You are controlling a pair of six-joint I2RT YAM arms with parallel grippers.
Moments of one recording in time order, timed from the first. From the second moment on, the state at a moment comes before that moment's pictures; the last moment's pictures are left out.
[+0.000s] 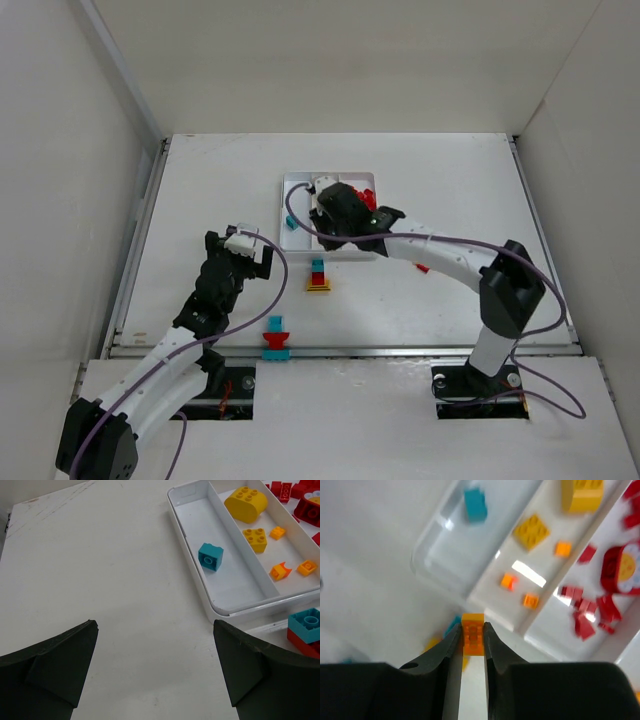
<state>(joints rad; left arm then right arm) -0.45 0.70 0.25 0.25 -0.25 0.11 0.86 1.73 1.36 -0.40 0.13 0.21</state>
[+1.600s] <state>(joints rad) -0.44 0.69 0.25 0.25 -0.26 0.11 0.77 2.08 1.63 -0.46 0.09 0.44</state>
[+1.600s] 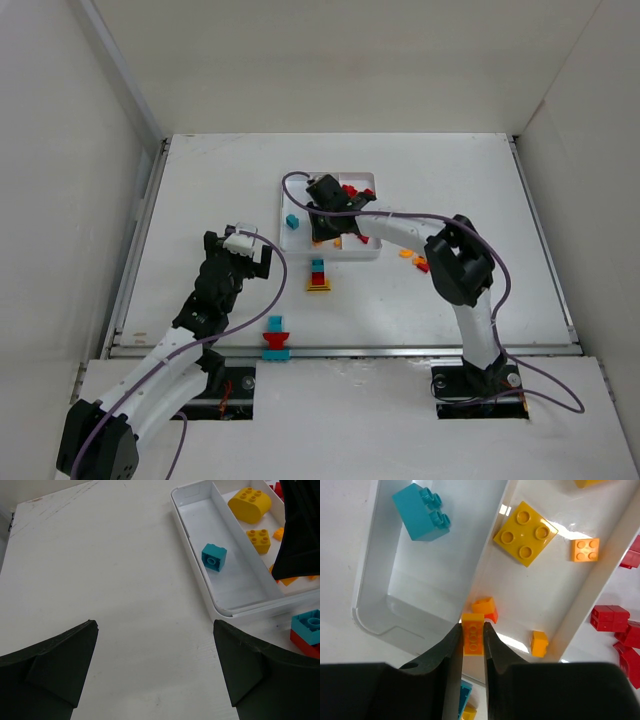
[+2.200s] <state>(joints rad) -0.44 0.69 0.25 0.25 -0.25 0.11 0.75 1.98 1.57 -0.47 0.05 0.40</state>
